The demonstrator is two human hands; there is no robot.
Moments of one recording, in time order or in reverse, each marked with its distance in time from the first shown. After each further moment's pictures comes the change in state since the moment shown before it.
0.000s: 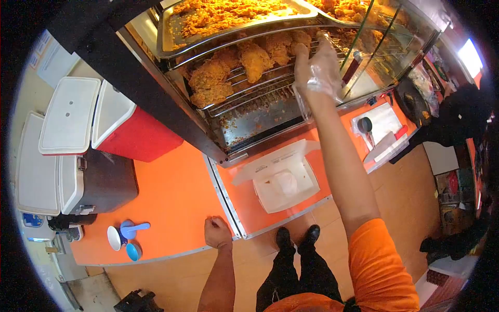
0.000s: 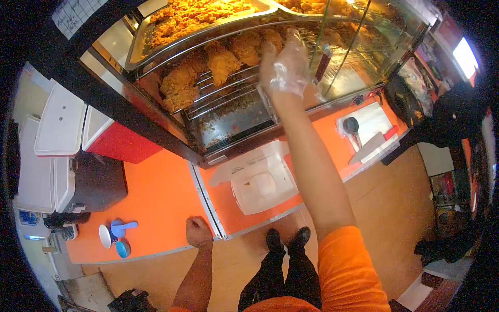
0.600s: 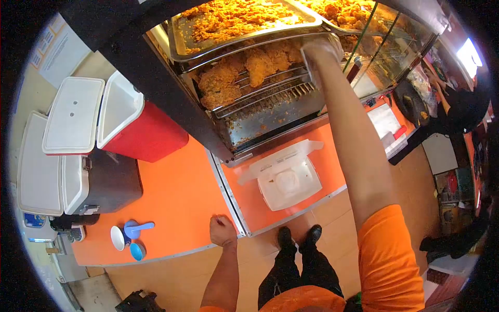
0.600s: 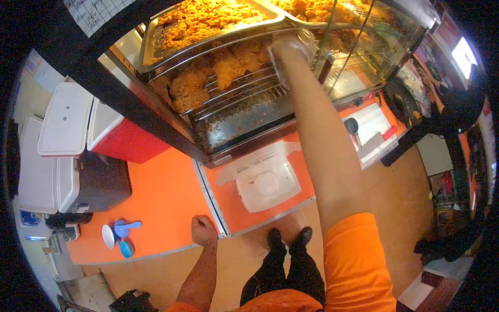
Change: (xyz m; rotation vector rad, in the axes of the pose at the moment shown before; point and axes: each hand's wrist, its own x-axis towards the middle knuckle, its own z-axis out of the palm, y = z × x) left_hand 0.001 -0.010 0.006 -0.077 -0.025 -0.002; right_hand 0.081 -0.013 0.014 -0.503 -0.762 0.096
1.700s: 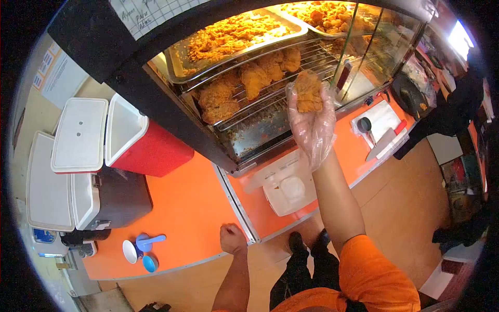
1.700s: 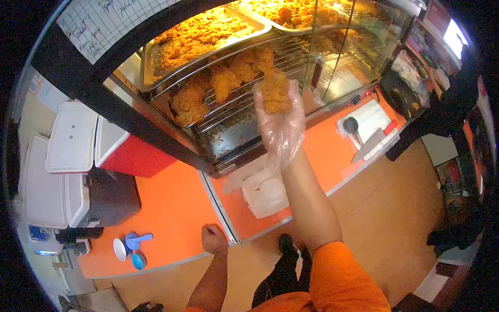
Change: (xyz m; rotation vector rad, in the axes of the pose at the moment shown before) left_hand -0.001 -0.009 0.010 0.028 0.078 0.097; right_hand -0.143 0.016 0.054 2.897 -0.229 0.139
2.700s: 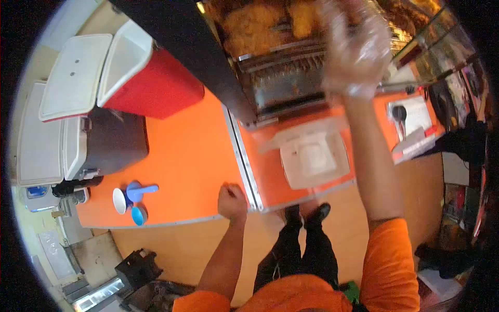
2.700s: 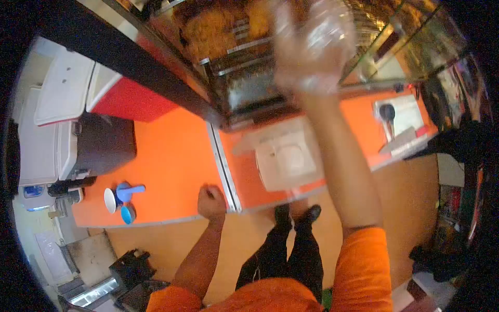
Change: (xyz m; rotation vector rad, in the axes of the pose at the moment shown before) left_hand 0.002 -0.002 0.002 -0.066 -0.059 -0.032; right_hand 0.015 0.052 0.057 -2.083 -0.150 -0.974
